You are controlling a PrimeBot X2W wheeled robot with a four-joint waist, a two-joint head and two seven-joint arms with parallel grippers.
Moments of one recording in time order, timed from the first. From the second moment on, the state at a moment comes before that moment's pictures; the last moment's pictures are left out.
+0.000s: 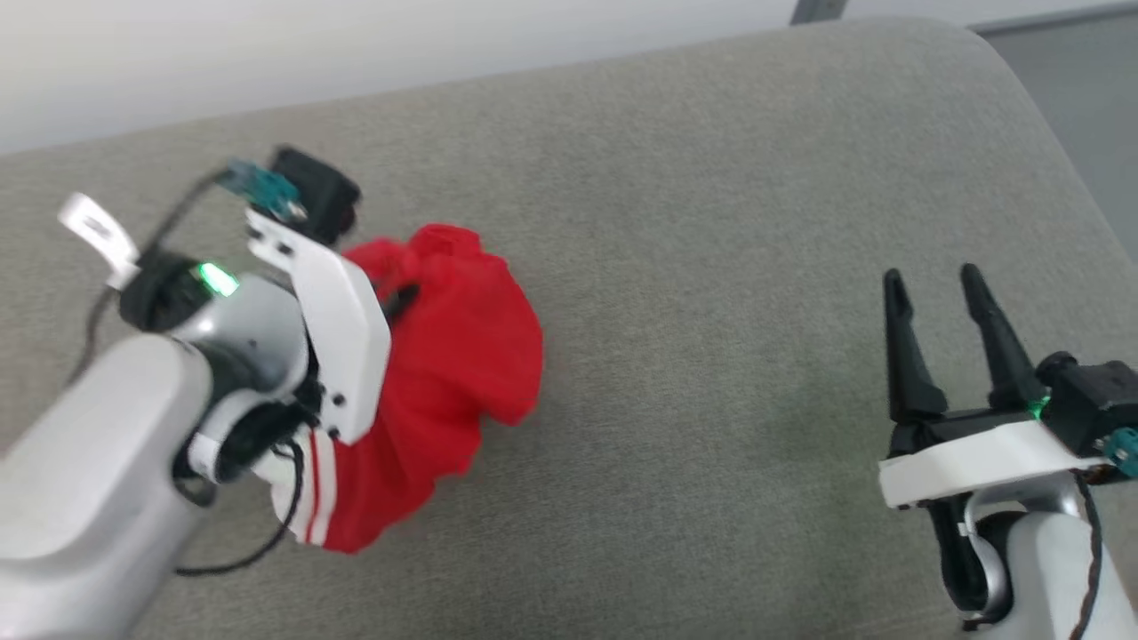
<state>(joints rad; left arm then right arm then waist) -0.72 0.66 -0.68 -0.02 -0.85 0.07 0.70 -0.18 -0.05 -0.04 0.04 0.23 0.13 -0.13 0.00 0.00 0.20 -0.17</state>
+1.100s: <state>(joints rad) -0.70 0.56 -0.70 0.33 -0.88 -0.10 0.41 -0.24 -0.05 0.03 0.16 0.23 0.13 -0.16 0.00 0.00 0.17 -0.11</state>
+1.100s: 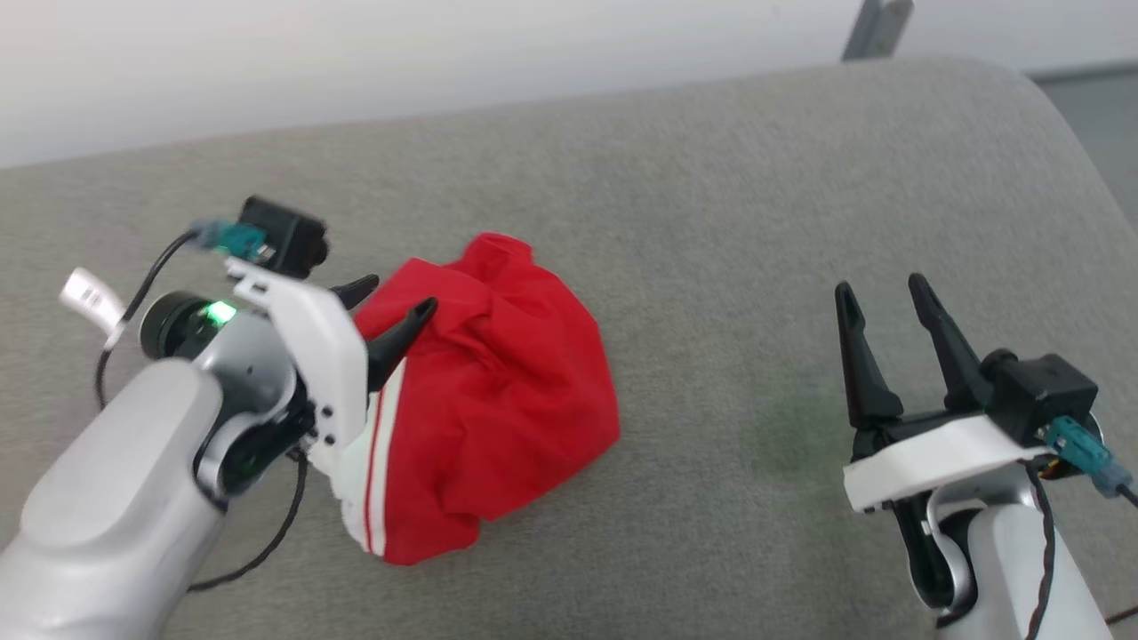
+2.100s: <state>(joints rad) -0.03 0.71 -0.36 0.02 -0.83 0.12 -0.26 -0.11 -0.09 -0.01 0.17 0.21 0.13 -0.18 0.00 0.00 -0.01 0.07</state>
